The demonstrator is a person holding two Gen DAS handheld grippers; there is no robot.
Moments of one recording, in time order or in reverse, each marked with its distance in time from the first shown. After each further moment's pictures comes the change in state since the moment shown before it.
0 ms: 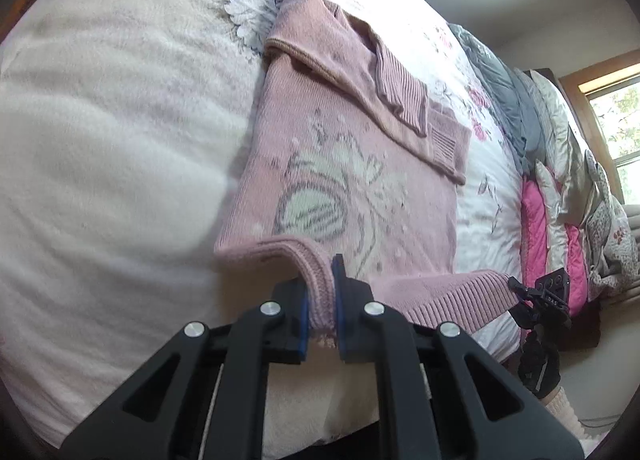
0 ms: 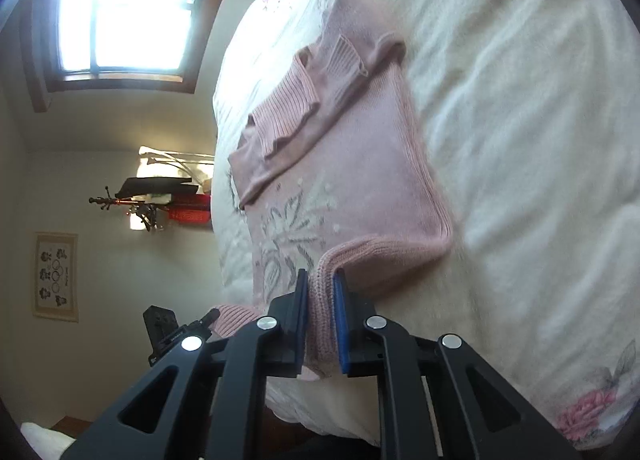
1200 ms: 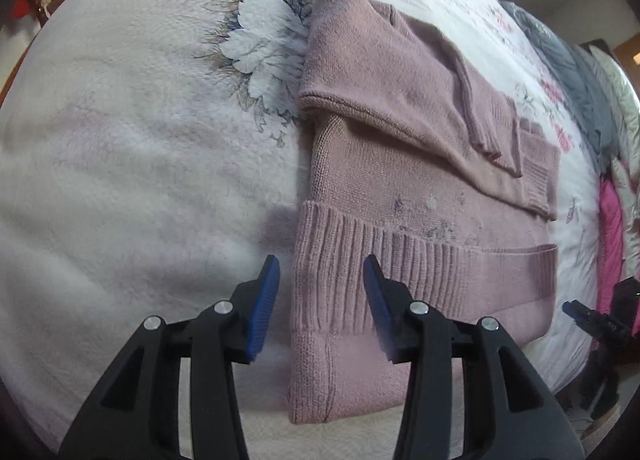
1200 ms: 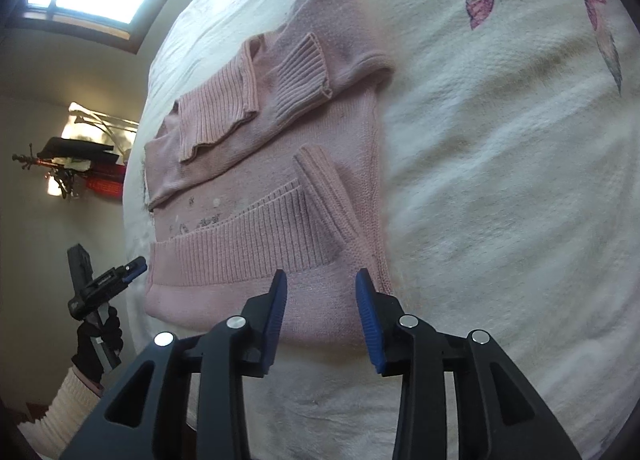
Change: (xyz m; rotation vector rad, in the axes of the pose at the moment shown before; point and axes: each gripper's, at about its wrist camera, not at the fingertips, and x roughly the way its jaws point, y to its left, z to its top) left arm 0.087 0.011 0.116 0.095 0.060 0.286; right arm 0.057 0.007 0.054 -0.159 0.065 -0.354
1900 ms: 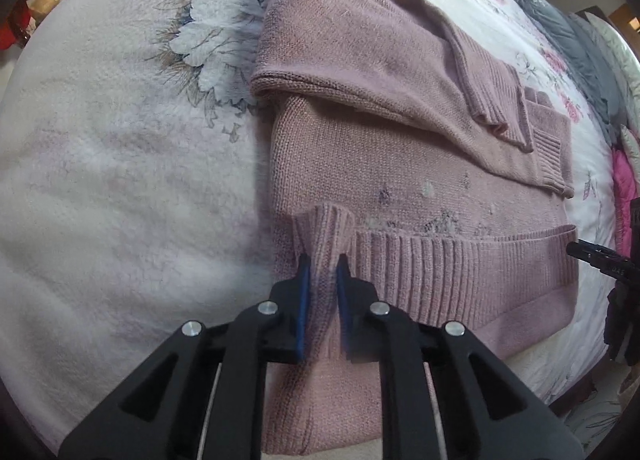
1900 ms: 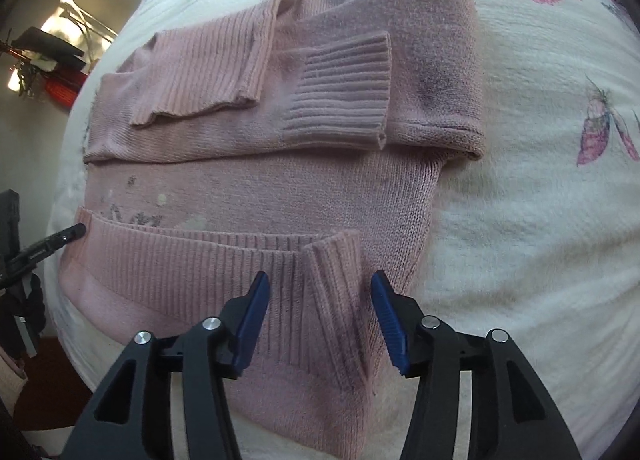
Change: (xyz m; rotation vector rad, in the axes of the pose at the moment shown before) left arm 0.026 -0.025 -0.001 0.080 0.011 0.050; right arm 0.077 0.049 0.070 -0.296 0.117 -0.275
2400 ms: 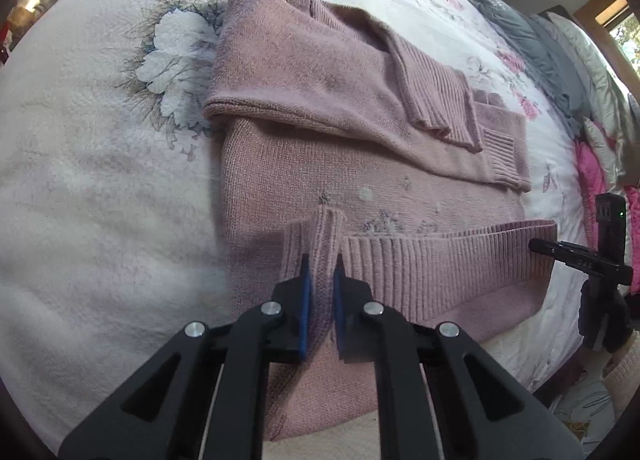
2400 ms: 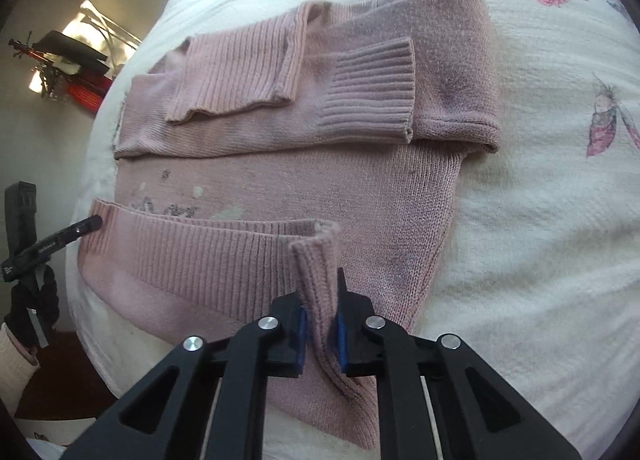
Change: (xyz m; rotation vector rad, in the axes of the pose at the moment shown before) left arm -0.030 -0.015 -0.007 0.042 -0.065 -0.152; right arm -0.030 0.002 -0.023 -0.013 -0.066 0.106
